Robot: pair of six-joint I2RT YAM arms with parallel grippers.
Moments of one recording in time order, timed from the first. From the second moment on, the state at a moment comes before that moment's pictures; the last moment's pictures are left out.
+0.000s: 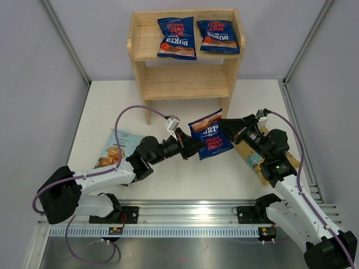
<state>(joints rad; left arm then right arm) -0.93 1.25 0.62 0.76 0.23 -0.63 0.33 0.75 0.57 0.29 -0.38 1.53</state>
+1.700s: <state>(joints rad) -0.81 1.20 1.05 0.18 0.91 -0.66 0.33 0.79 1.02 -0.05 -1.04 0.85</state>
